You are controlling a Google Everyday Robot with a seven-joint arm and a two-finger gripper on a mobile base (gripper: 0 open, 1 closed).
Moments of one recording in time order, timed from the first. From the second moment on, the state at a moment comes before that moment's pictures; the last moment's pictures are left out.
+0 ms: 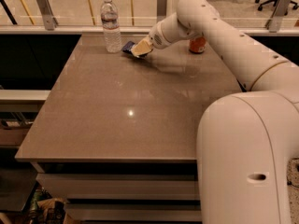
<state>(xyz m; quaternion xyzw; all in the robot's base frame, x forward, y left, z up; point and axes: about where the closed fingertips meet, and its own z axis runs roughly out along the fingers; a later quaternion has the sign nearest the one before) 0.820 0.015 0.847 -0.43 0.79 0.18 0.41</state>
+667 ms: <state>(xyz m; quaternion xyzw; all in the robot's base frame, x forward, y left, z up) 0.820 0.020 0.842 -0.43 0.79 0.19 0.40</state>
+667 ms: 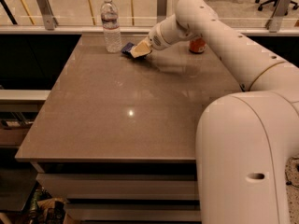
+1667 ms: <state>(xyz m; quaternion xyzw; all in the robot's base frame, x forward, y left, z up) 0.819 0.029 0.834 -0.43 0.79 0.19 0.40</state>
